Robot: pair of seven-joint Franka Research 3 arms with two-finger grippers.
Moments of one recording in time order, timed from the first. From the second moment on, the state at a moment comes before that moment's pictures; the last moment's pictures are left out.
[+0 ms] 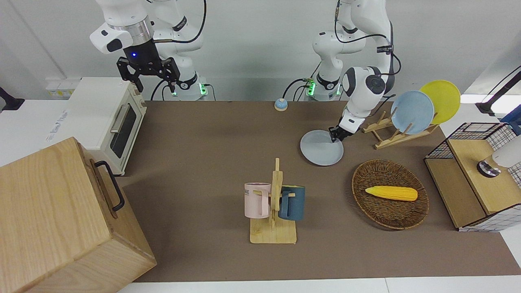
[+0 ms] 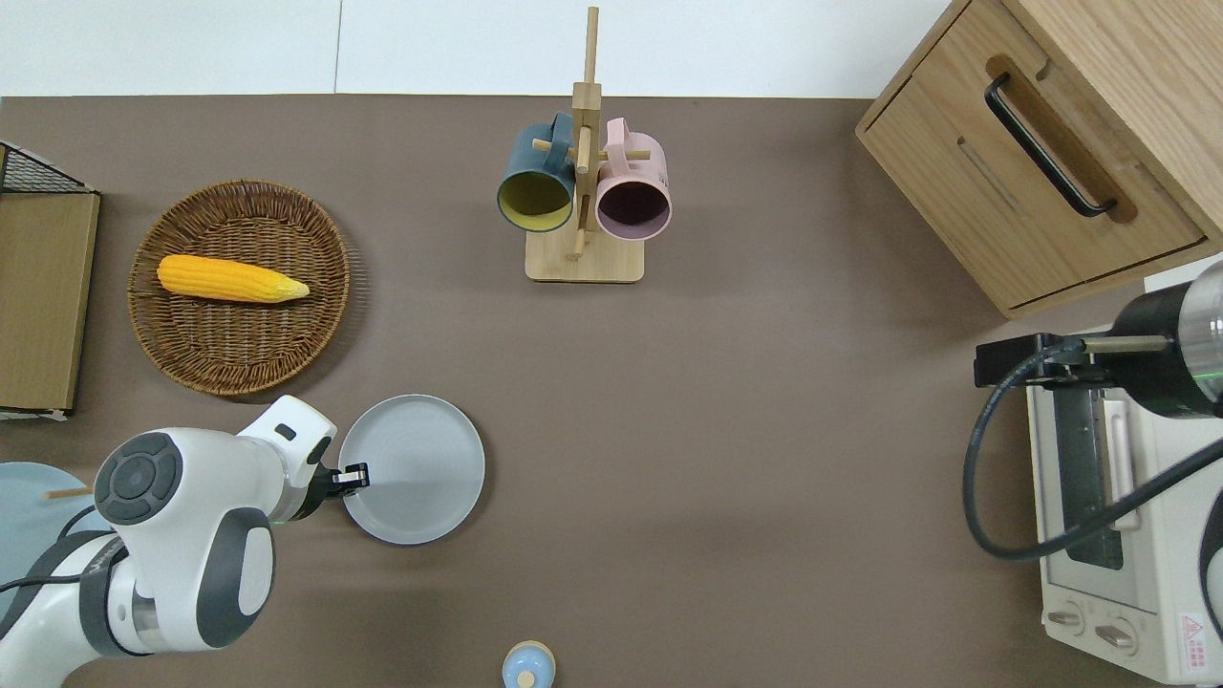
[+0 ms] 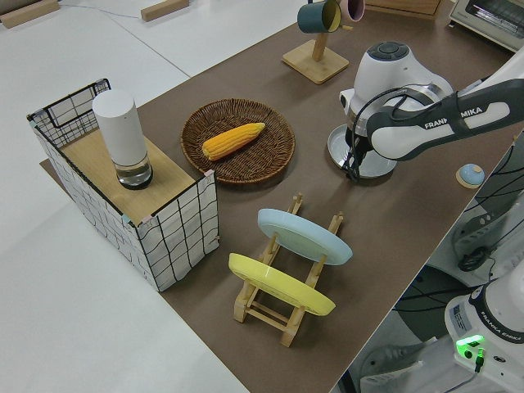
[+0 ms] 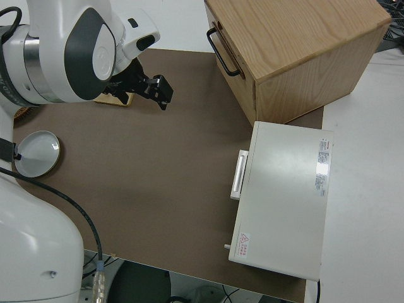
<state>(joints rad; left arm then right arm) 0.06 -0.08 -0.18 -2.52 -0.15 2.38 -0.17 0.17 -0.06 -0.05 -1.54 0.01 1.49 0.18</state>
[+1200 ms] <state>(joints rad) 0.06 -0.08 -0.27 -2.52 -0.15 2.39 -0.28 0.17 -0.06 -0.05 -1.54 0.01 1.49 0.18</state>
